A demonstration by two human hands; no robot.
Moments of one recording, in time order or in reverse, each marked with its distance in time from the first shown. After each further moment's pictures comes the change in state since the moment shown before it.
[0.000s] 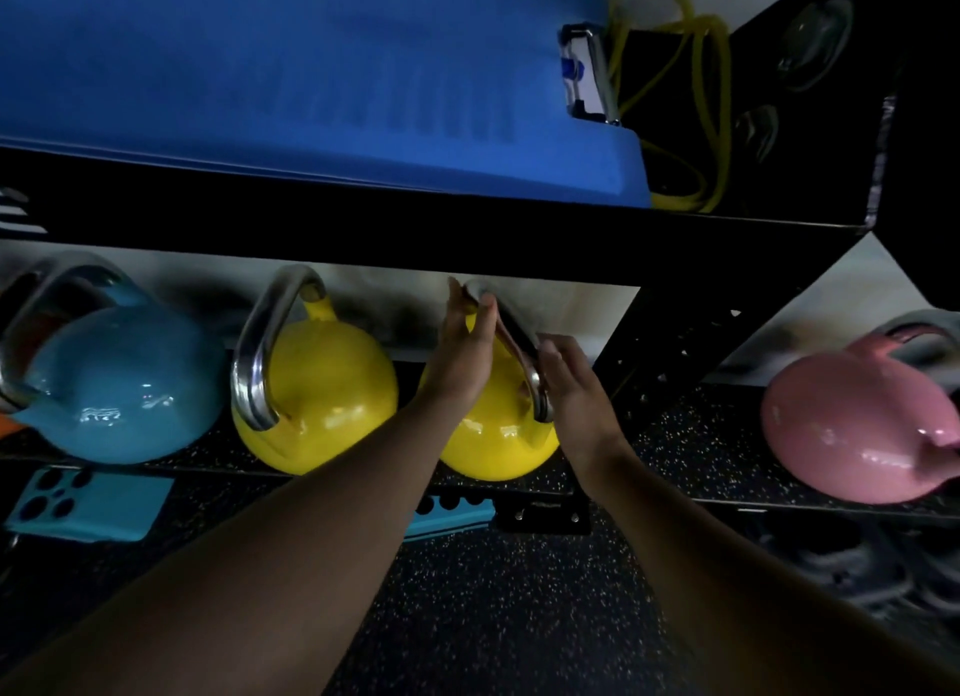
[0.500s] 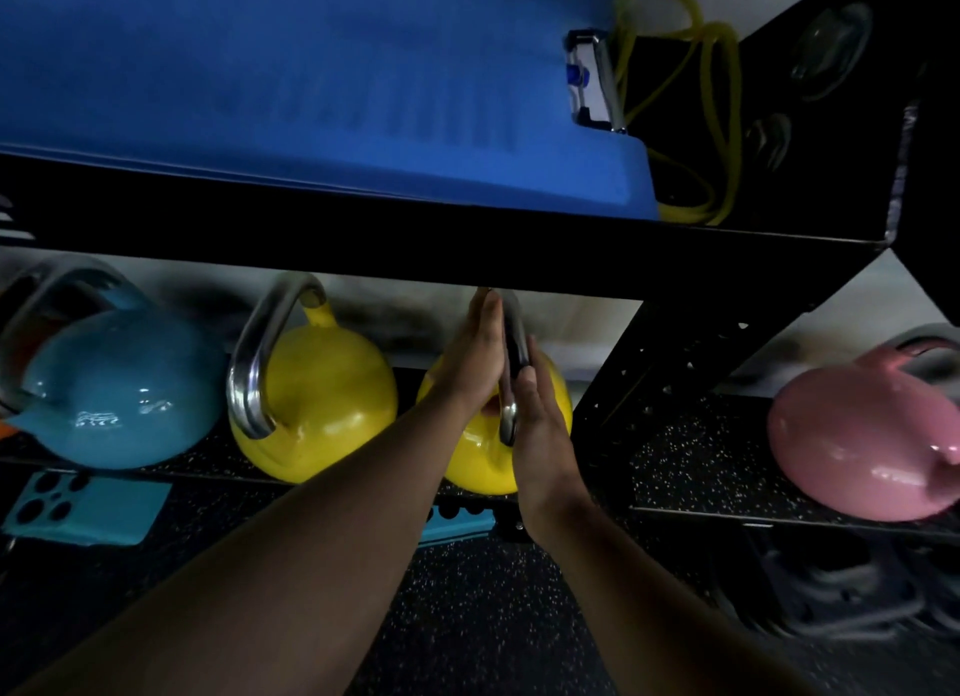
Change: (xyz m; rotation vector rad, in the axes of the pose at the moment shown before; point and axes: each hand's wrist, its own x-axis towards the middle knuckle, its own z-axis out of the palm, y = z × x) left_hand 0.012 0.006 0.007 -0.001 -0.048 0.016; right_hand -0.014 0.009 0.038 0.277 -0.013 0.023
